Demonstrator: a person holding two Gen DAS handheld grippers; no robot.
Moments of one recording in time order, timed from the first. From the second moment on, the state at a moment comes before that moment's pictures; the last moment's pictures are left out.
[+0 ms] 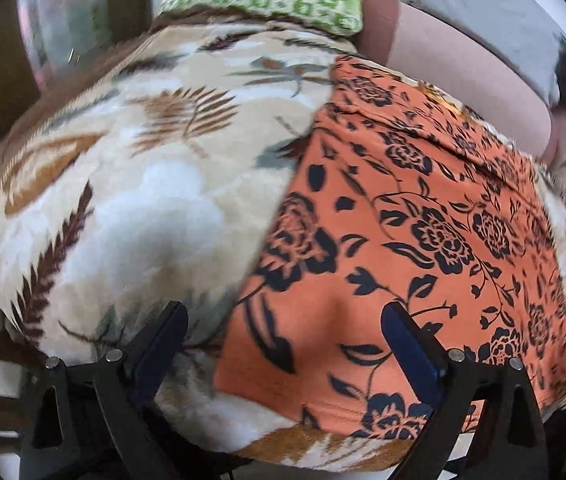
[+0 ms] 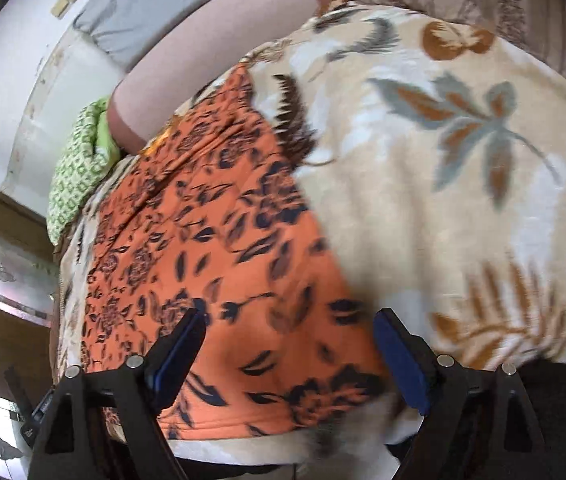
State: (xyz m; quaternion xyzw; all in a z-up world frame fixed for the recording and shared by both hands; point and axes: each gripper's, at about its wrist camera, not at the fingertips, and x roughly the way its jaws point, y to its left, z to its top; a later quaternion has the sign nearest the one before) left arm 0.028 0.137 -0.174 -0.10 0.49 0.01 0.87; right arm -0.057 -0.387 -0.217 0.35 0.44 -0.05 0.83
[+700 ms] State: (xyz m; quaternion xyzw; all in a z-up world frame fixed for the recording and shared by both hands) left arm 0.019 0.173 -0.195 -0.24 0.53 -0.06 0.81; right arm -0.042 -0.382 -0.241 0.37 0.48 0.02 0.79
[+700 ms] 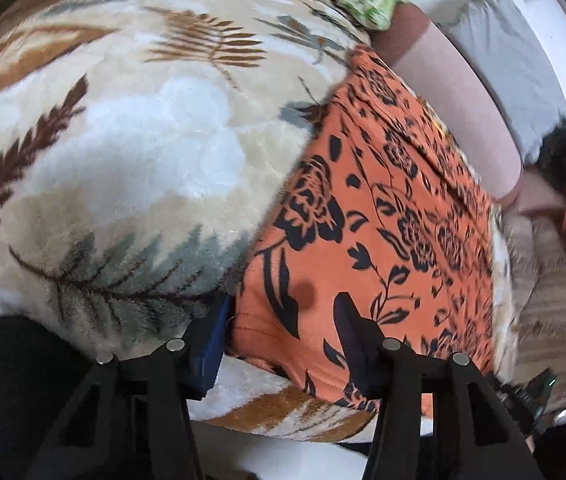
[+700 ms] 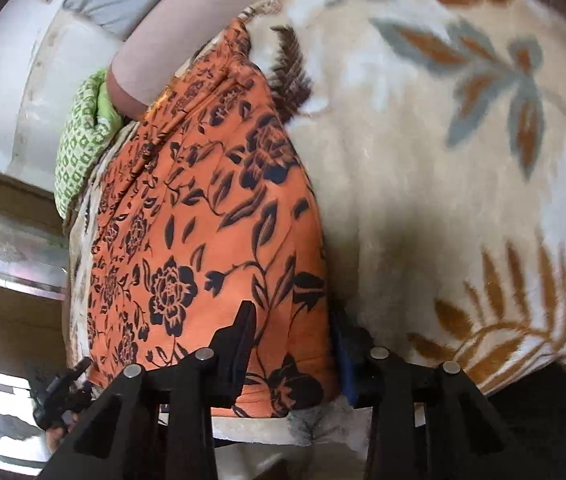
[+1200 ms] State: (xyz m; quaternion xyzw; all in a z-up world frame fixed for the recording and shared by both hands) left arm 0.016 0.180 -0.192 -0.24 0.52 -0.07 0.82; right arm -0.051 -0.402 -0.248 0.46 0.45 0.05 0.76
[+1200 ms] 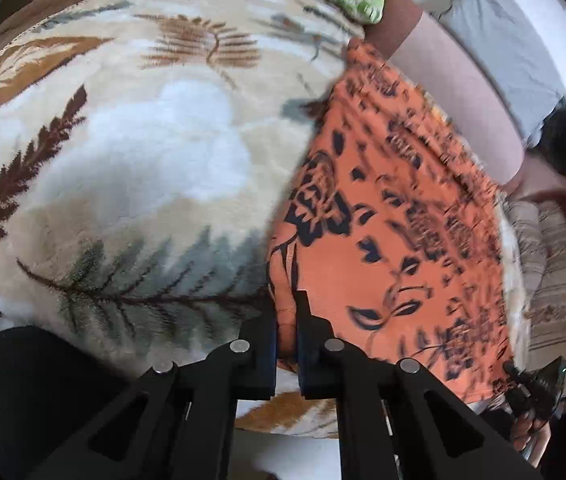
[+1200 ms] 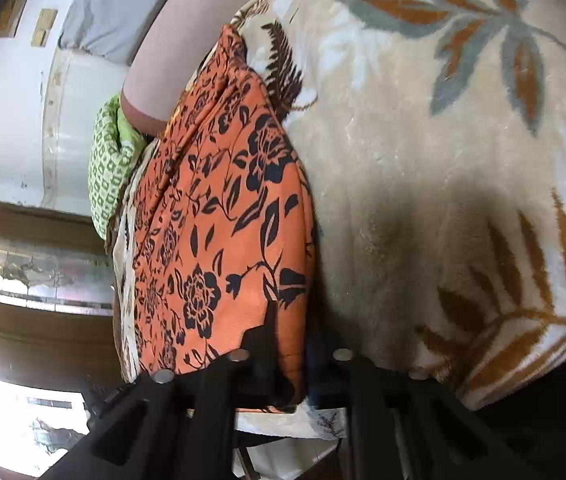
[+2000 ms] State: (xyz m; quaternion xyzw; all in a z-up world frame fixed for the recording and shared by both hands) left arm 0.085 0.172 -0.085 -0.24 0.43 -0.13 0.86; right arm 0.019 -0.428 -0.168 0.52 0.34 0.18 0.76
